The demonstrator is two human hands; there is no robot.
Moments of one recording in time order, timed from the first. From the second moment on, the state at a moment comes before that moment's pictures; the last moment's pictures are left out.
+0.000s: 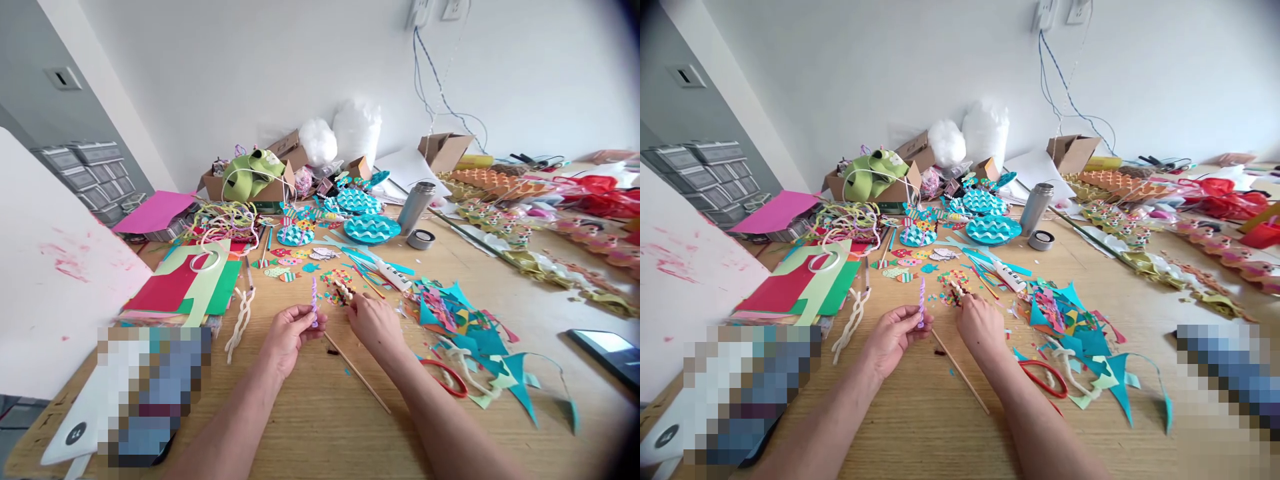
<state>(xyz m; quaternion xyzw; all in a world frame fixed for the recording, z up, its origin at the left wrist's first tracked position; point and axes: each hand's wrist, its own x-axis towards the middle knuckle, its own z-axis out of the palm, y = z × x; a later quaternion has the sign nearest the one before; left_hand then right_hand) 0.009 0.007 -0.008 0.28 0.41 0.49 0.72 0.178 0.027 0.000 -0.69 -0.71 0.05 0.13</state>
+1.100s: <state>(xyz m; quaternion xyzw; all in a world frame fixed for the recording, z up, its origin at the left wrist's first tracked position) 0.014 0.002 -0.004 0.38 0.42 0.44 0.70 0.161 0.023 0.001 -0.43 -0.54 0.58 0.43</state>
